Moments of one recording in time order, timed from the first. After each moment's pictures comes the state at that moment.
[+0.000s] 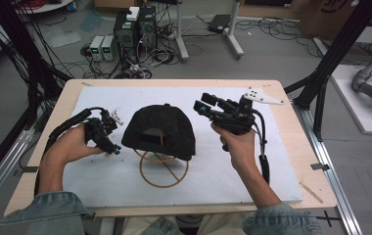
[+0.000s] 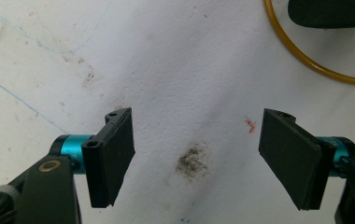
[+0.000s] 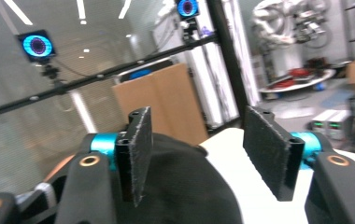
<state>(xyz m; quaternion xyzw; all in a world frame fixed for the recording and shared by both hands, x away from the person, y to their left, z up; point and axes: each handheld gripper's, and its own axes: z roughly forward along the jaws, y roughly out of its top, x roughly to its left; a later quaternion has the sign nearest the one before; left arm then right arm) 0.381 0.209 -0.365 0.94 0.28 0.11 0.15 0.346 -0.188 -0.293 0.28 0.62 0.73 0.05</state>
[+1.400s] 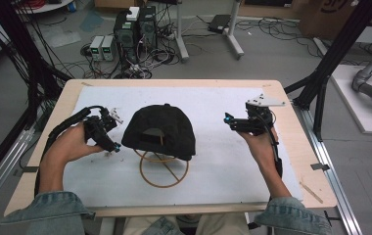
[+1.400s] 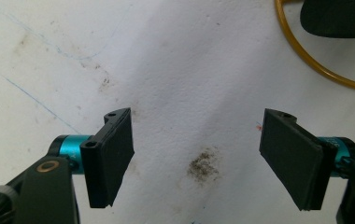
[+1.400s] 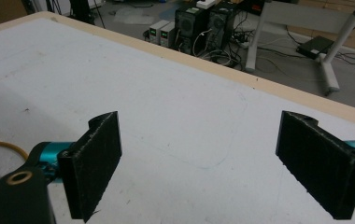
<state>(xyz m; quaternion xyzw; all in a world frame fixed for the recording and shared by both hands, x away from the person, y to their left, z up) 0.382 0.209 -0.362 0.94 0.28 0.13 0.15 0.382 -0.250 -0.343 0.41 0.74 0.45 0.28</state>
